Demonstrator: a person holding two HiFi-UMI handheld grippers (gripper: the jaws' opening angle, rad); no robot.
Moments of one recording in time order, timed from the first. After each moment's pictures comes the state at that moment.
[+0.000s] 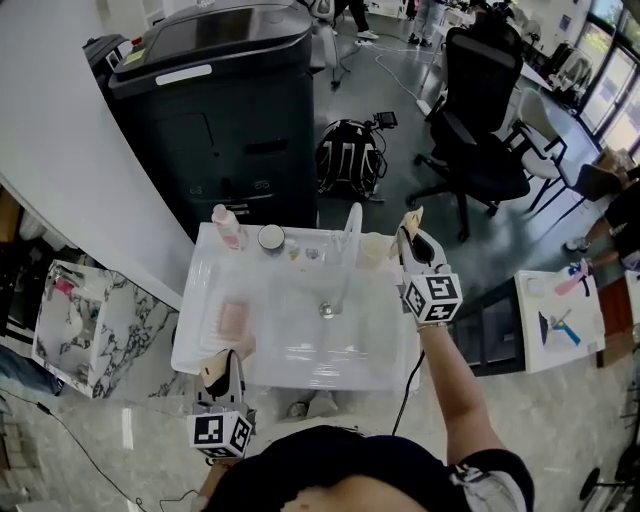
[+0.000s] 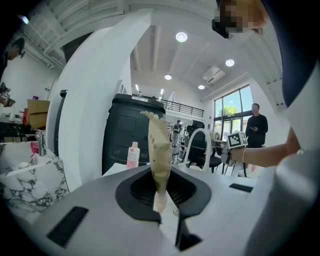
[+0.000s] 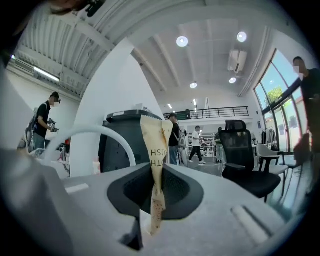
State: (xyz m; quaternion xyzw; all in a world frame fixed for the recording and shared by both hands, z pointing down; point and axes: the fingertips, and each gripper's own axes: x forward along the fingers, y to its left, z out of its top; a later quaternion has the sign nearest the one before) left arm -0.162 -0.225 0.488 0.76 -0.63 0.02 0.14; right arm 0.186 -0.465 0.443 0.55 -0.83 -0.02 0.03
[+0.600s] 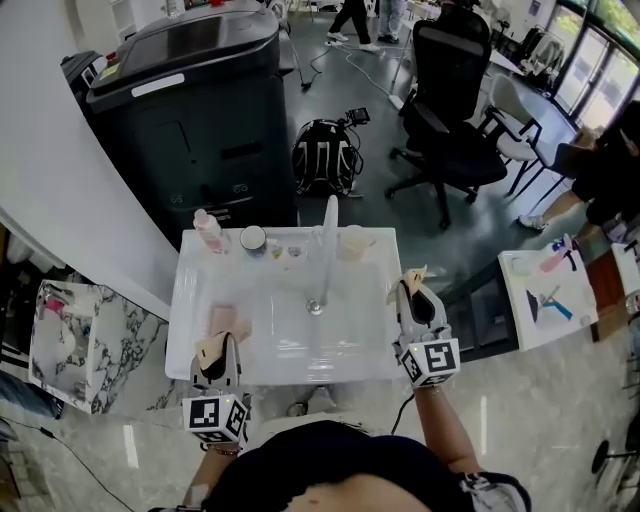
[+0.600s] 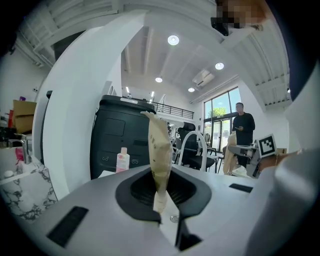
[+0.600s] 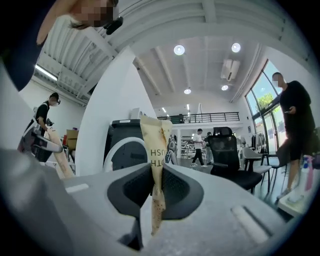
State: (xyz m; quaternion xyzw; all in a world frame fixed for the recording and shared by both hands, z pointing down) left arm -0.146 -0.255 0.475 0.80 -0.59 0.02 0.11; right arm 0.198 -0.310 0.447 0.59 -0.81 -0.02 0.00
